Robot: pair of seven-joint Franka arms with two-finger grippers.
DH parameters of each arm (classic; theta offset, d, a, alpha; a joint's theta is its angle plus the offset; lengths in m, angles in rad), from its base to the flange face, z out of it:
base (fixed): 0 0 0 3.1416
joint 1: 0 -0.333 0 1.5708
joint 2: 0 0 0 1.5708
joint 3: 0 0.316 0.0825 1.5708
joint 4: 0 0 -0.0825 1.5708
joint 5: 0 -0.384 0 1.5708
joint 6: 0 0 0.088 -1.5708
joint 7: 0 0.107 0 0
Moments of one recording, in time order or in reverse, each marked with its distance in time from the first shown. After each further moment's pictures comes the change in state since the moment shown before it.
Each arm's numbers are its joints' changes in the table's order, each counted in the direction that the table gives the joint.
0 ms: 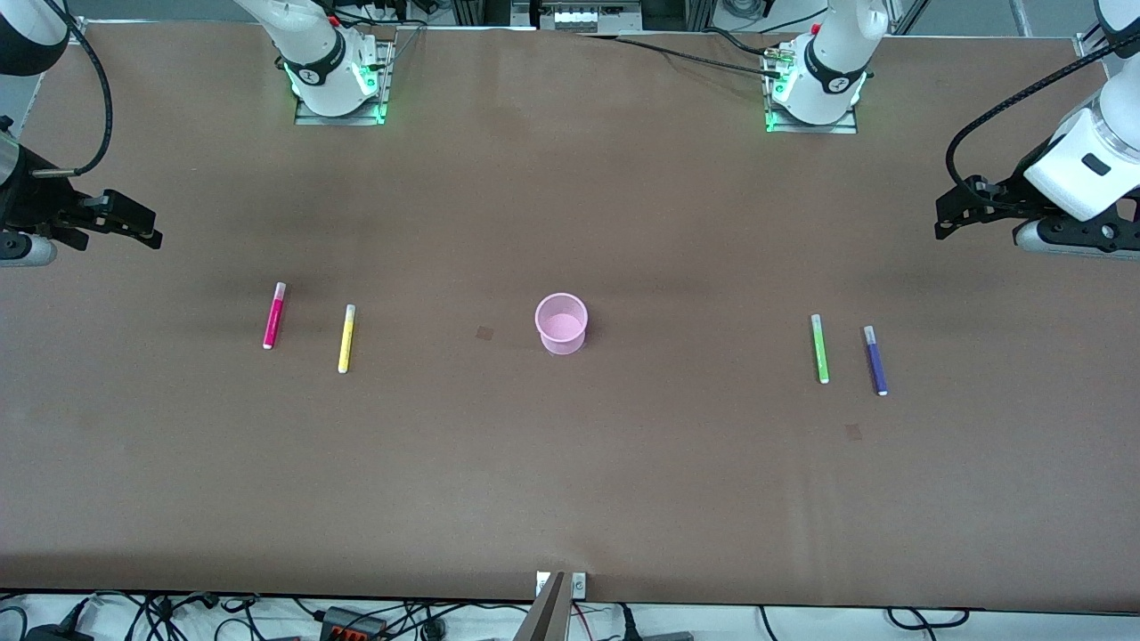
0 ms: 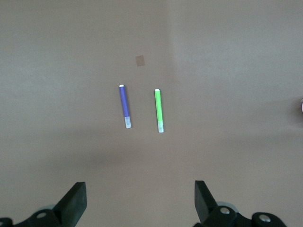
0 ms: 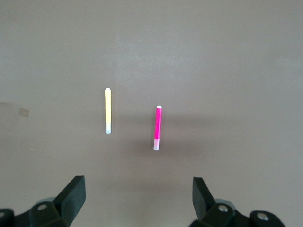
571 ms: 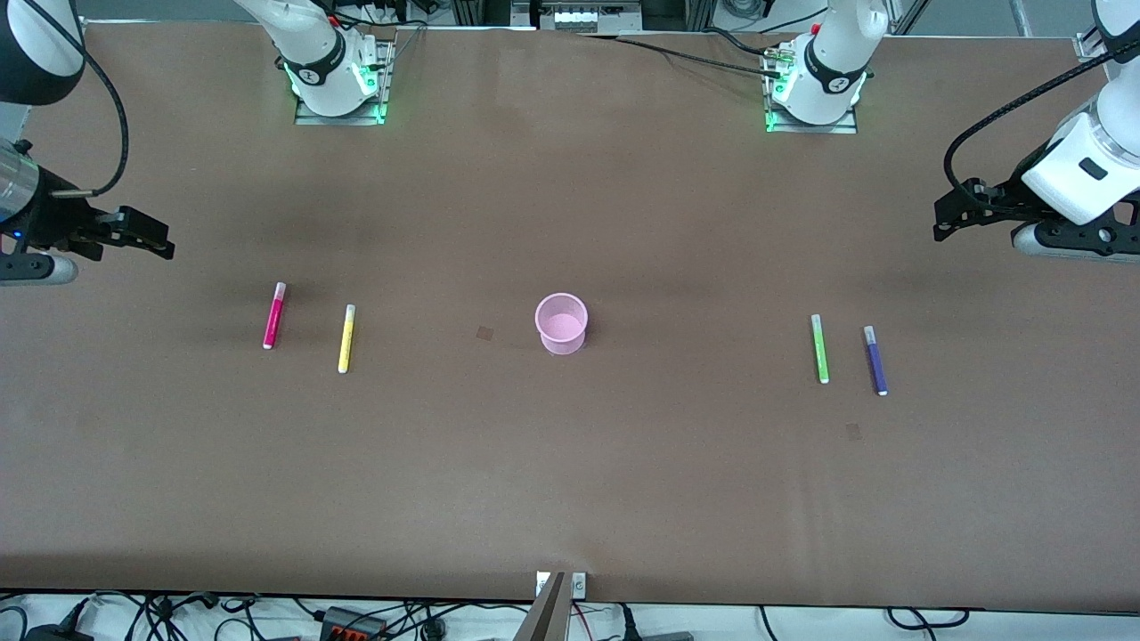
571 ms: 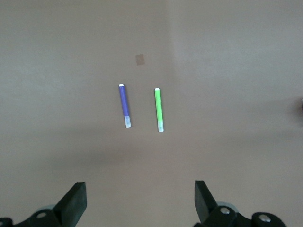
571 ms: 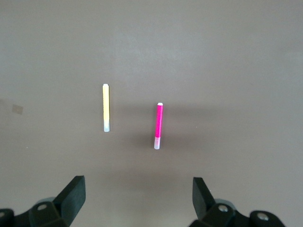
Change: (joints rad) left arm 0.000 0.007 0.000 0.001 0.000 0.003 0.000; right arm -0.001 0.059 0.002 0.001 0.000 -0.006 -0.001
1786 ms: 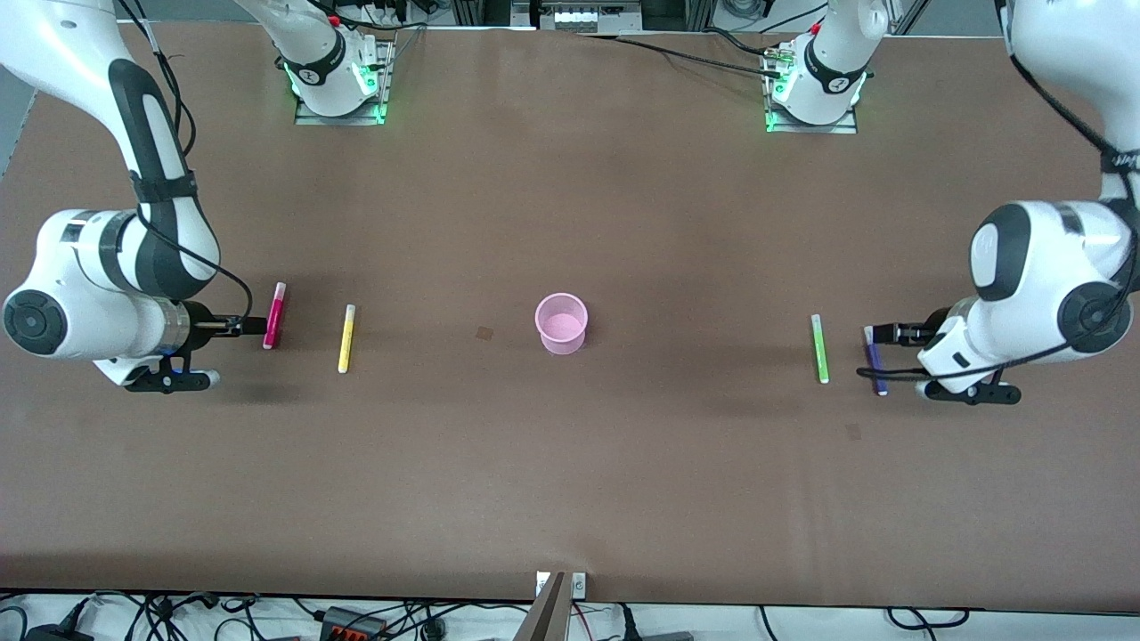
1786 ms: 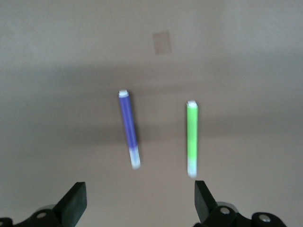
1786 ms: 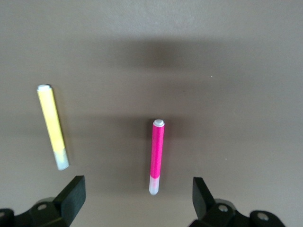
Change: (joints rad) left arm -0.046 0.510 0.016 0.020 -0.048 -0.307 0.004; right arm 0.005 0.446 -0.007 0.000 0.000 -0.216 0.000
